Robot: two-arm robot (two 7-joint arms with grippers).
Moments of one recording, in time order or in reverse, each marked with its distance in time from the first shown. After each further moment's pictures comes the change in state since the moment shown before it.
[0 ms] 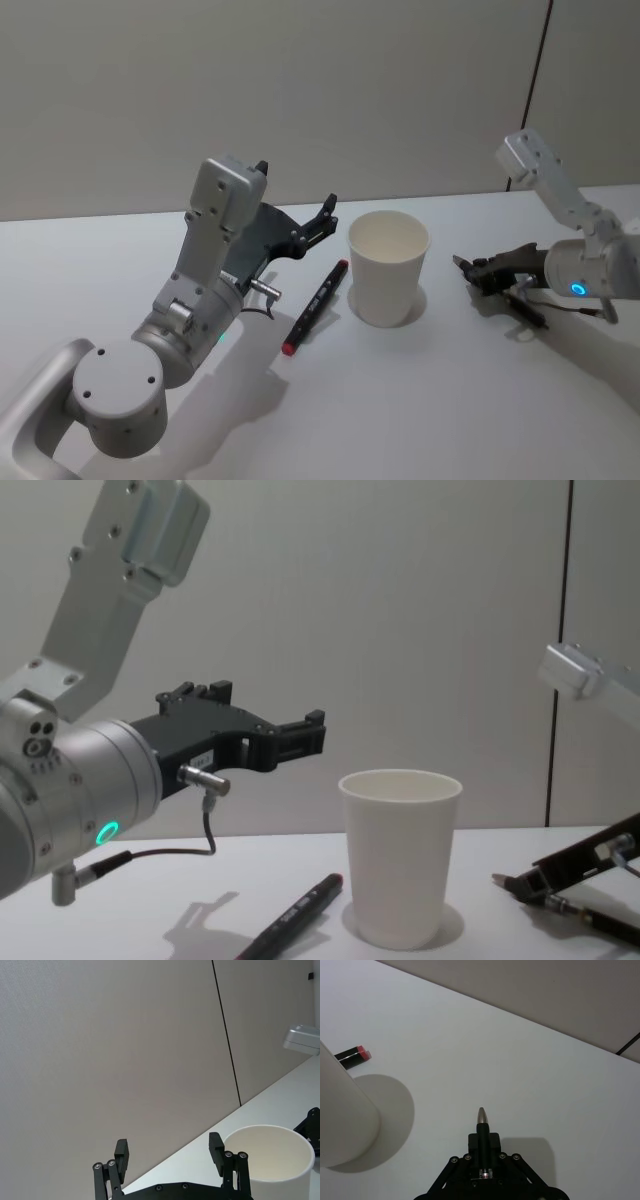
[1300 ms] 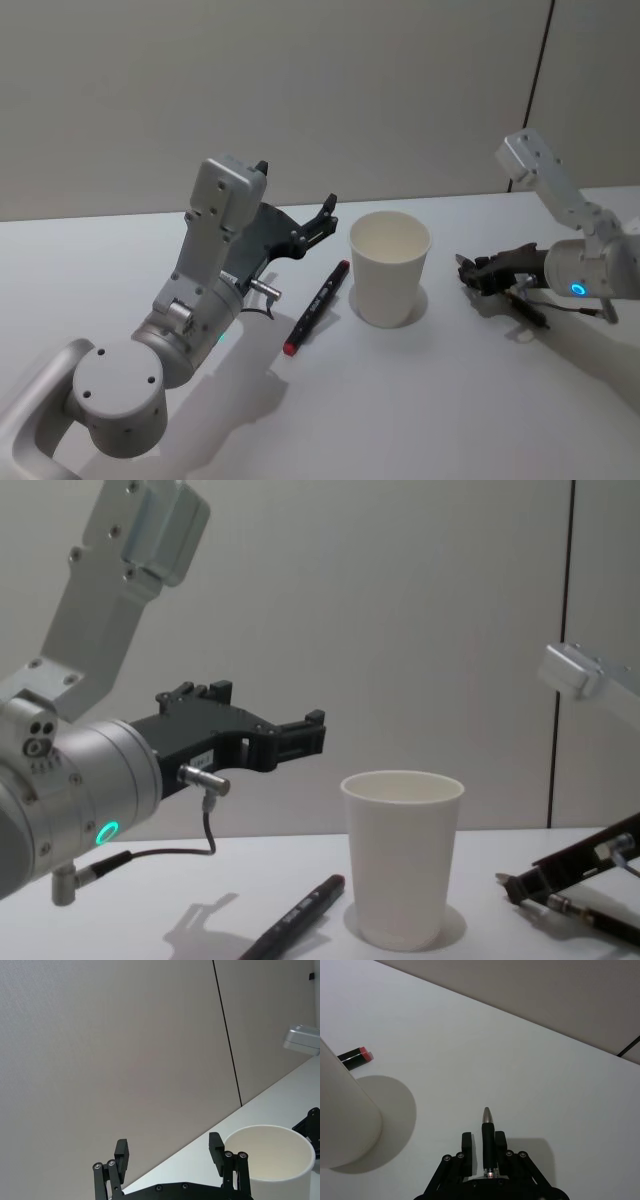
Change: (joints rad) left arm 0.000 0.000 0.000 0.000 0.000 0.000 0.000; right arm 0.000 0.000 0.000 0.000 0.000 0.000 0.000
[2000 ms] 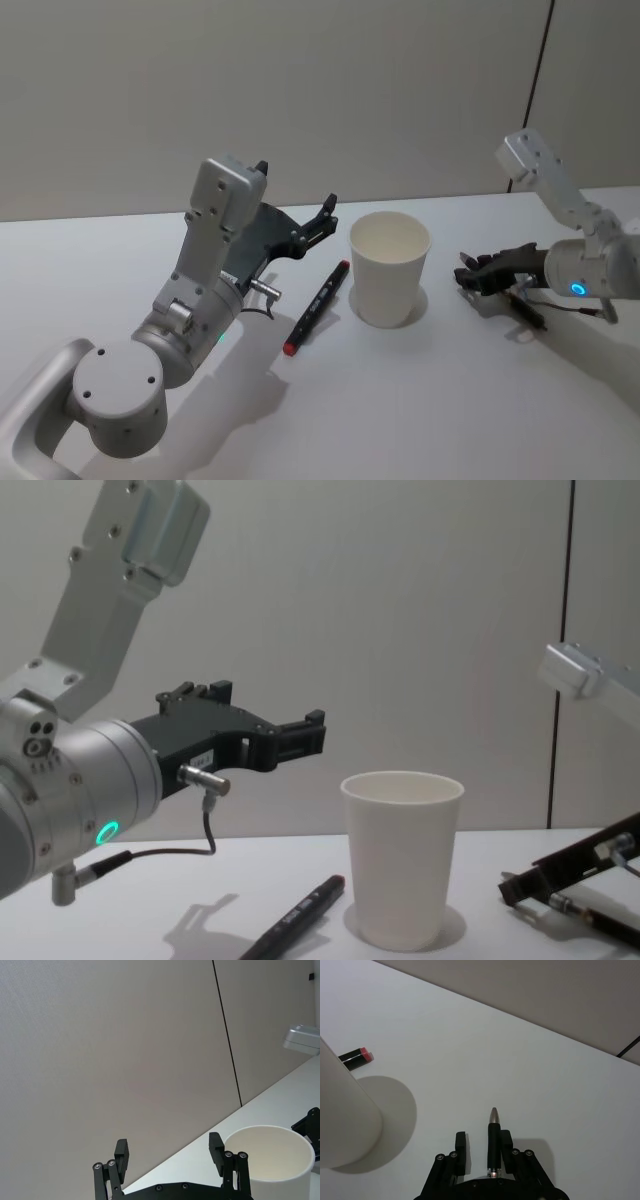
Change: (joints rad) left arm 0.000 0.000 0.000 0.000 0.000 0.000 0.000; right arm 0.000 0.000 0.000 0.000 0.000 0.000 0.000
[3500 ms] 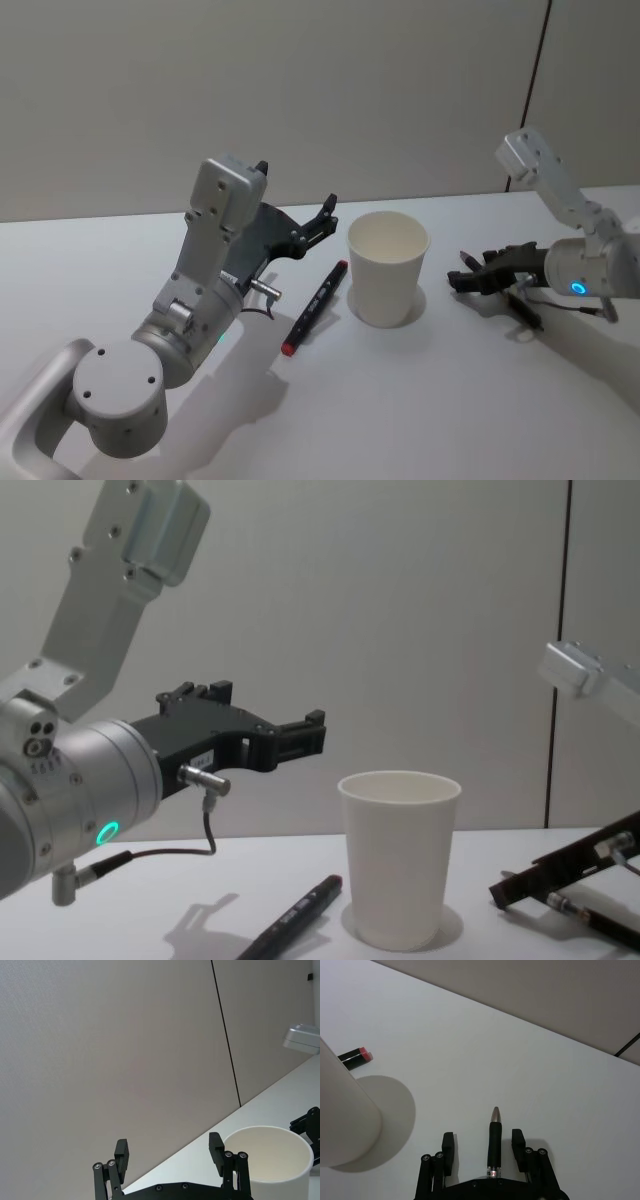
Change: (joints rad) left arm 0.000 0.000 0.000 0.000 0.000 0.000 0.000; right arm 0.001 0.000 0.000 -0.002 0.000 0.000 0.002
